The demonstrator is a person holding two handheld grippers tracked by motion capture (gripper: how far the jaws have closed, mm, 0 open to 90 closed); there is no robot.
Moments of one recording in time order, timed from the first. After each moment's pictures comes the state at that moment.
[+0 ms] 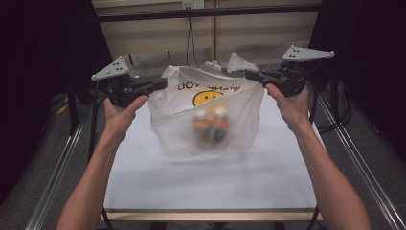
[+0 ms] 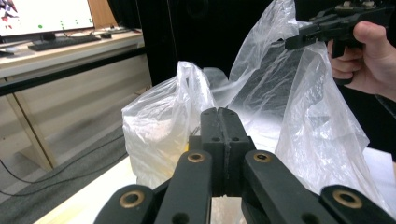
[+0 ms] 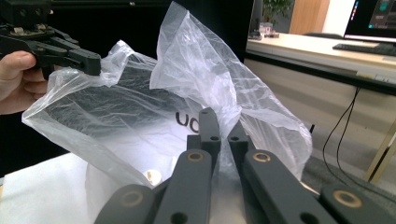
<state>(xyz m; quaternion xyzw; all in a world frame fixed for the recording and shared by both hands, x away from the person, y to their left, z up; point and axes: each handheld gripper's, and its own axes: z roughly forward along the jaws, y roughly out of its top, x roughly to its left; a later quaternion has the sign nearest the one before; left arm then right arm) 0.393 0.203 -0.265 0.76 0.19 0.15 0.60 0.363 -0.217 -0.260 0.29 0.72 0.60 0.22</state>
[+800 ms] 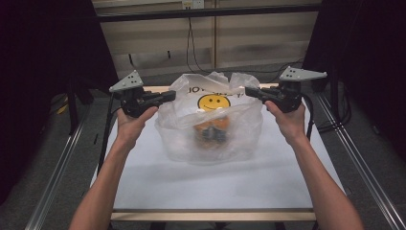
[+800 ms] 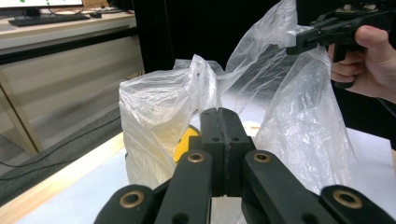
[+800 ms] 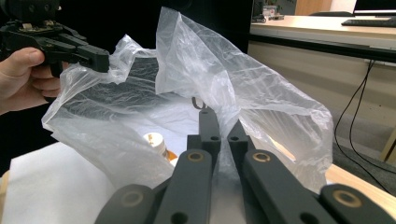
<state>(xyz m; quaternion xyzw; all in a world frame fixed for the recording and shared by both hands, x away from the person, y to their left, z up) 0.397 0.189 -0.306 0.77 0.20 0.13 0.59 0.359 -0.223 -0.310 0.31 0.72 0.60 0.19</state>
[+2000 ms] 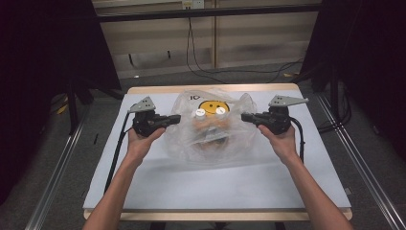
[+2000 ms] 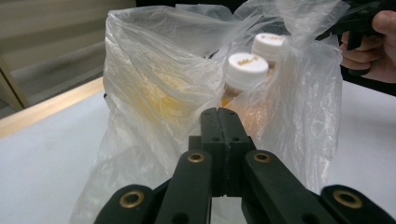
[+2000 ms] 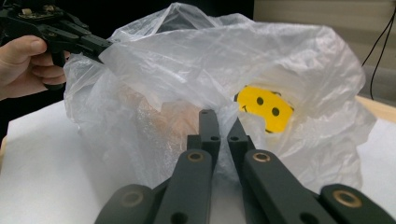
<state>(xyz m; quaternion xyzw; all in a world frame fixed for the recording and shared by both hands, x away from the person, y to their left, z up) 0.397 0.187 -0.388 0.80 0.23 0.08 0.55 0.356 -0.219 -0.393 0.34 0.74 0.56 0.14</state>
